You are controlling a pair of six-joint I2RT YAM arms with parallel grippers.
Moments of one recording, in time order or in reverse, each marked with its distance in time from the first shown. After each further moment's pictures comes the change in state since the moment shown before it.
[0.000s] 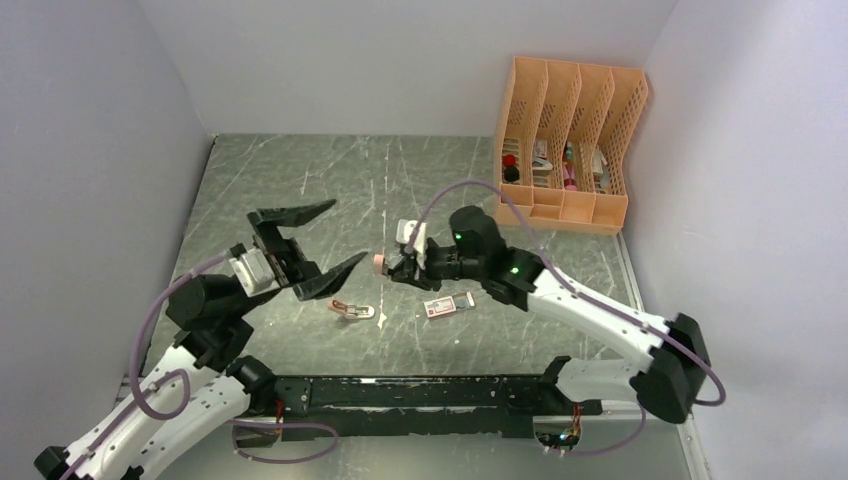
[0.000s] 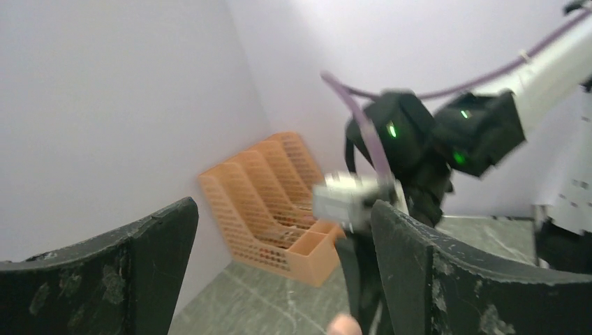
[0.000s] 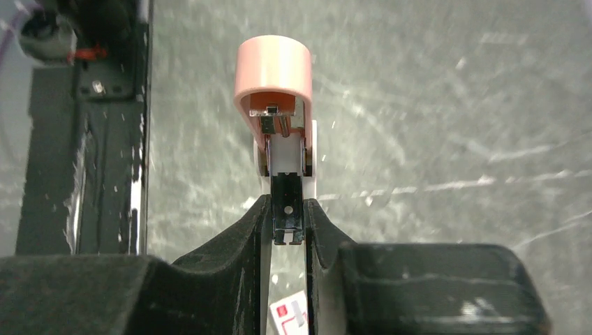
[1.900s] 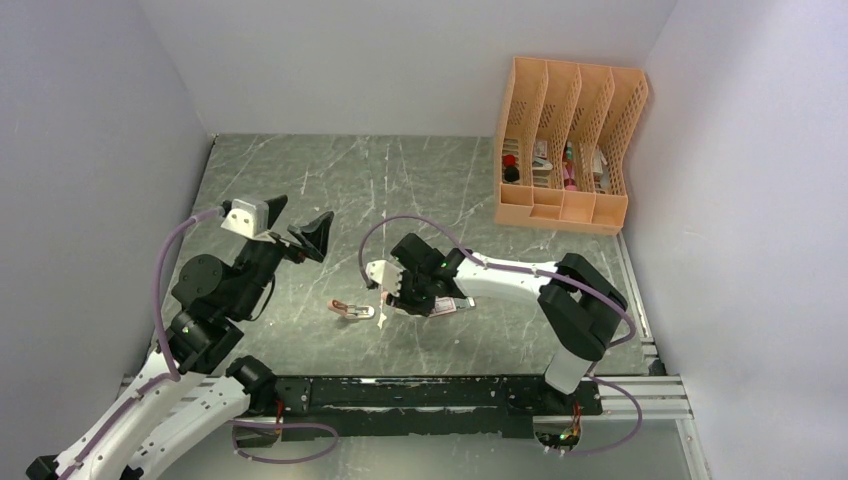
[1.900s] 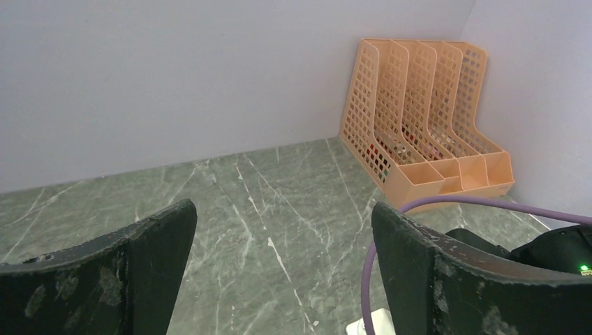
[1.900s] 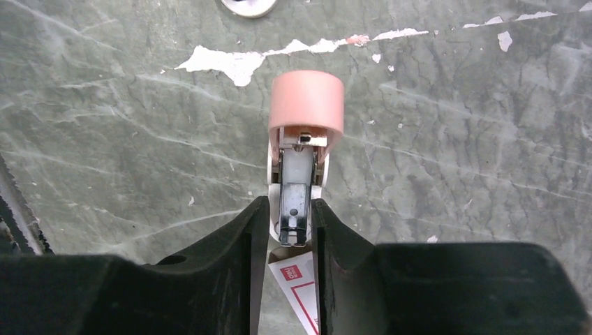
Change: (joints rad) left arm -0.001 -0.036 0.122 -0.529 -0.730 -0.132; right arm 0.068 0.533 0.078 -0.284 0.290 -0.112
